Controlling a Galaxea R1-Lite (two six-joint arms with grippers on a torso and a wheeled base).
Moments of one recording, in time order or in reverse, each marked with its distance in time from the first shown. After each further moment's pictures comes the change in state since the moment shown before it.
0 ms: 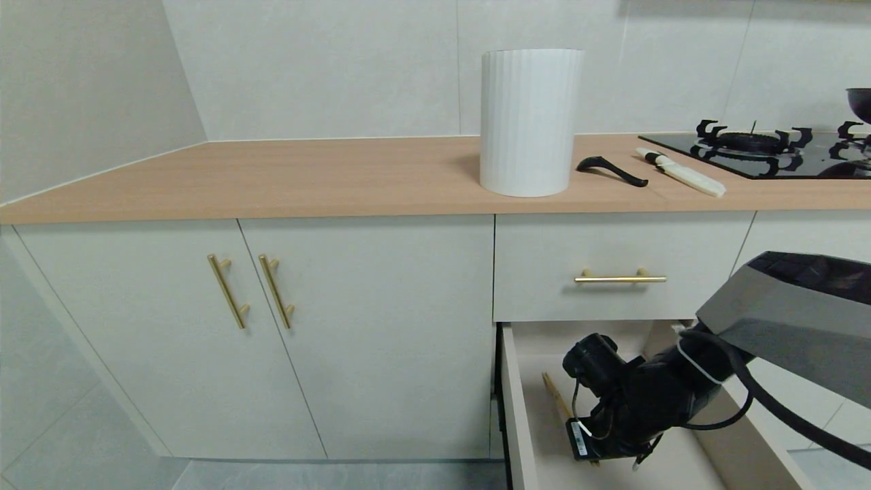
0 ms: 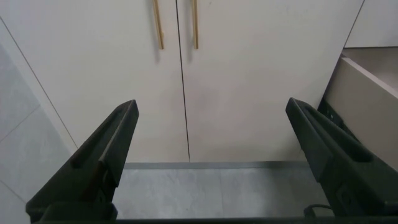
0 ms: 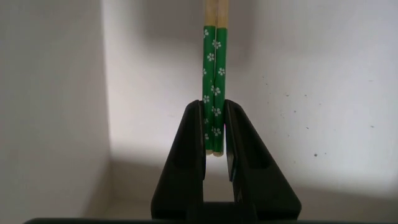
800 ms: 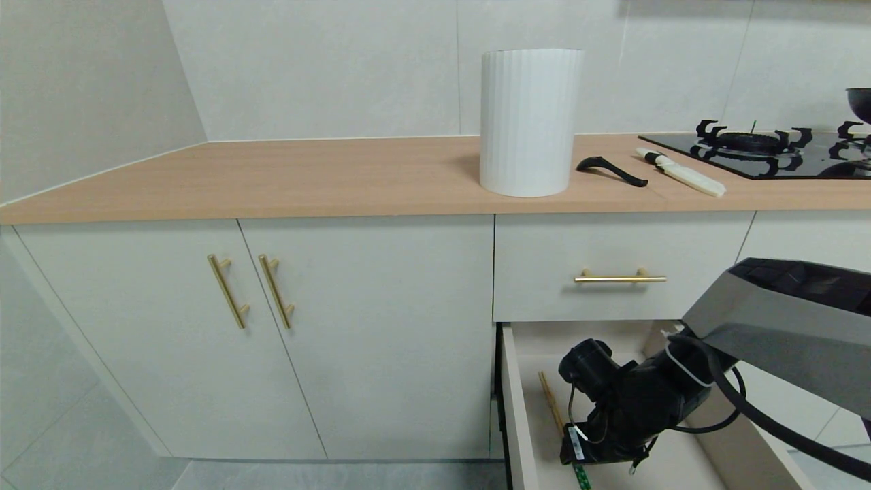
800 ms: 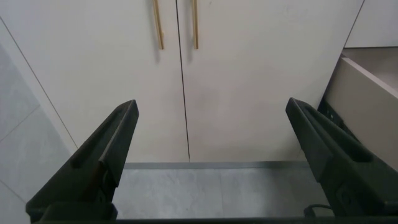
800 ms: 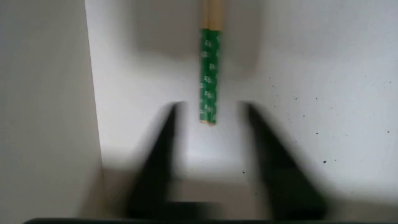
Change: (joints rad) left arm 0.000 0.000 0.000 0.000 0.000 0.000; right arm 0.003 0.037 -0.016 0.001 0.004 0.002
